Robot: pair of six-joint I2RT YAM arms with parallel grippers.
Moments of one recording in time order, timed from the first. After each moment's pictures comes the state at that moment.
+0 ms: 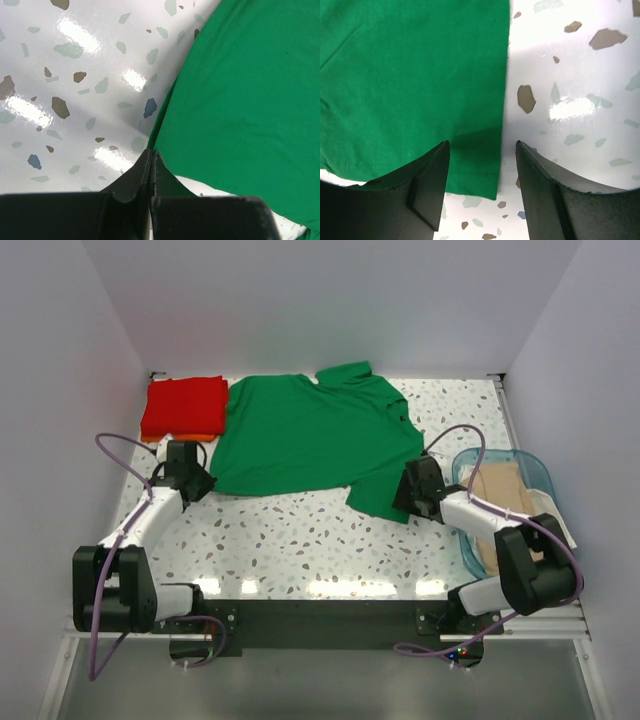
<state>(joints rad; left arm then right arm) -0.01 1.28 0.72 -0.33 -0.18 -0.75 0.34 1.41 0.65 -0.22 0.23 0.62</state>
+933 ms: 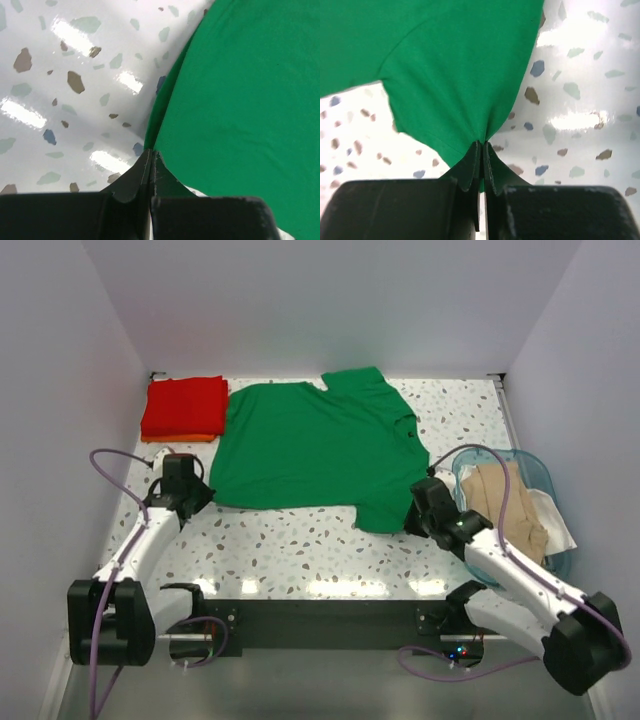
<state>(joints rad) -0.01 1.12 0.62 -0.35 -0.17 -0.76 0.53 1.00 0.58 -0.51 0.29 0.73</state>
